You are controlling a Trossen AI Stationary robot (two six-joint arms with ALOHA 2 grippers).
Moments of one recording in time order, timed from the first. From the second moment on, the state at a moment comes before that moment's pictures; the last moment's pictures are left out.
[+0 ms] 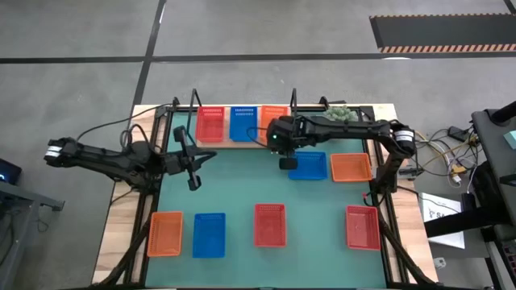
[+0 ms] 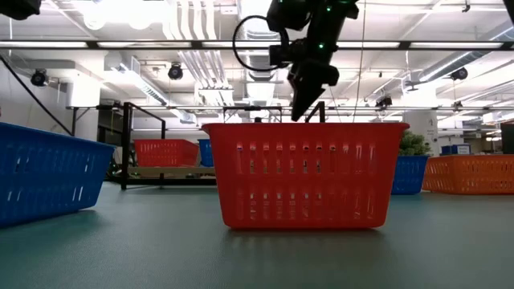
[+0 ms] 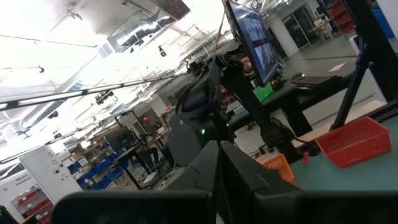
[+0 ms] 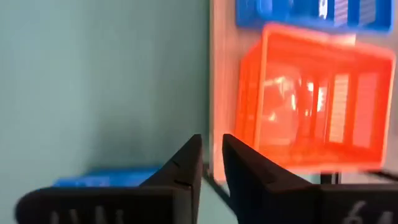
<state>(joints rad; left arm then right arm) -0.13 0.69 0.49 0.48 -0.25 0.64 -0.21 1.79 1.51 -0.88 0.19 -0.31</state>
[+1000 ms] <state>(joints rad) -0.13 0.75 0.49 0.57 -0.25 0.64 -0.28 1.85 1.44 -0.70 0.24 -0.42</state>
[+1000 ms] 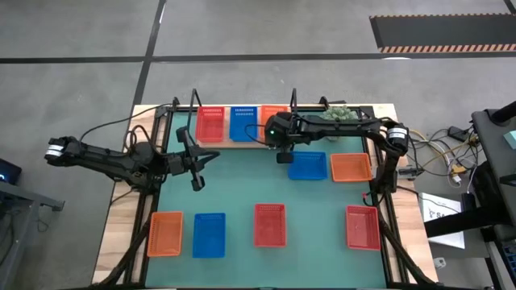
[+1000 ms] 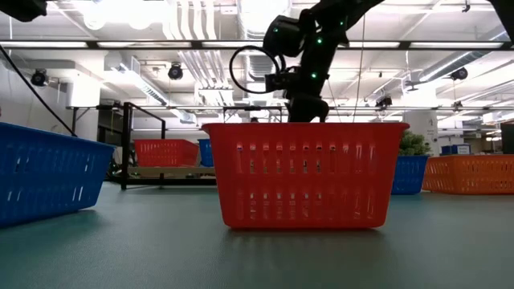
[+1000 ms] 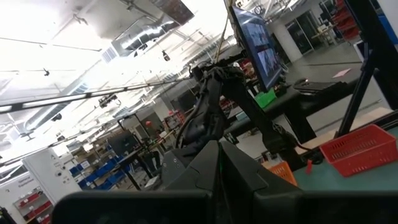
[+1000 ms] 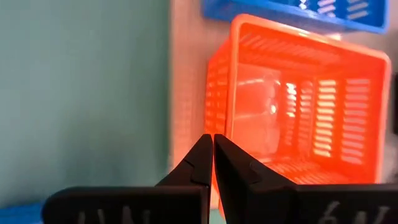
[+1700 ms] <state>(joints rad) -0.13 0.75 0.49 0.57 -0.25 0.64 -0.28 1.85 1.47 -0.73 0.28 -0.42</state>
